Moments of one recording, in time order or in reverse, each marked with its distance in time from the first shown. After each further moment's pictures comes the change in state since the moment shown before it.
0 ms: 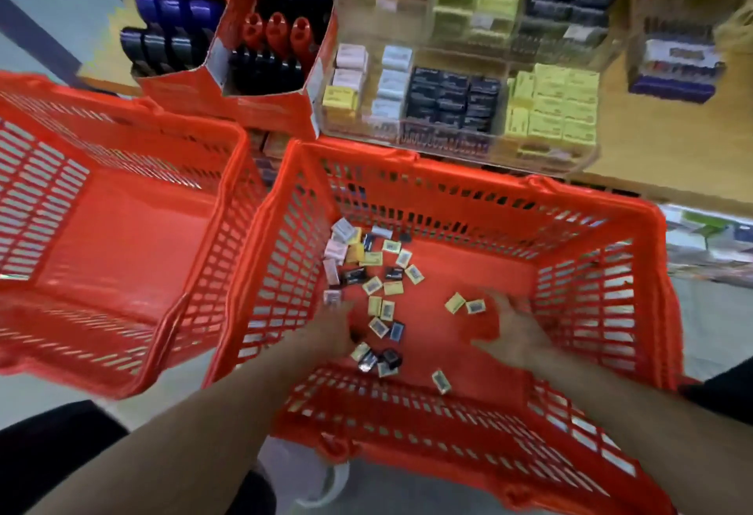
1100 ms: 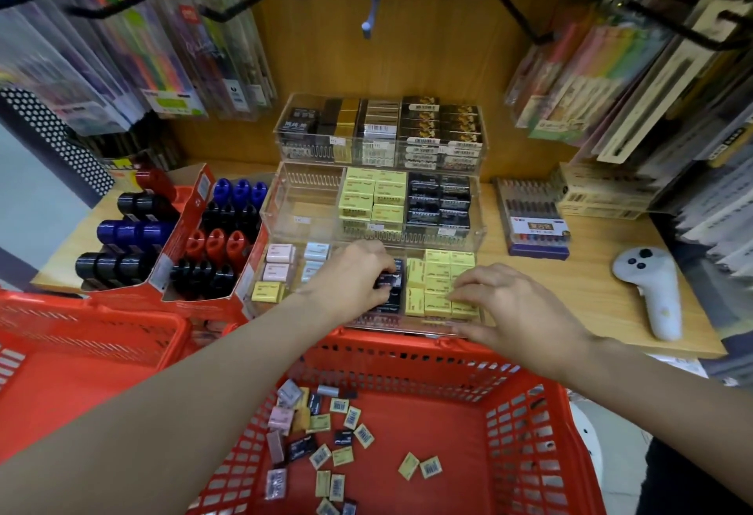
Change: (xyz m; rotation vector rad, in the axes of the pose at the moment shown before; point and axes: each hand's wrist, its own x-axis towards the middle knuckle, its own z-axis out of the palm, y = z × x) left_hand 0.011 0.186 -0.232 0.357 0.720 0.645; right_hand -0.046 -0.055 -0.249 -0.385 0.580 -0.637
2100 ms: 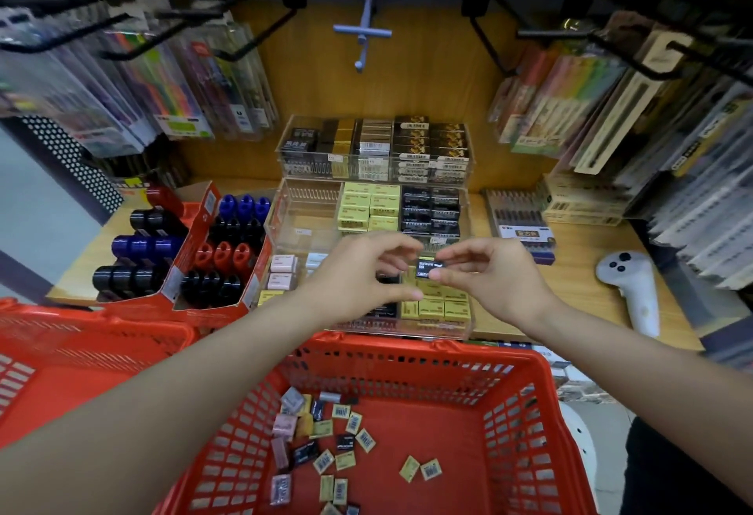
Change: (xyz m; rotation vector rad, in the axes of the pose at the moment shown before) left_hand -0.018 0.036 -0.052 -0.577 0.041 0.000; right_hand 0.024 -0.023 -0.031 0.925 0.269 0.414
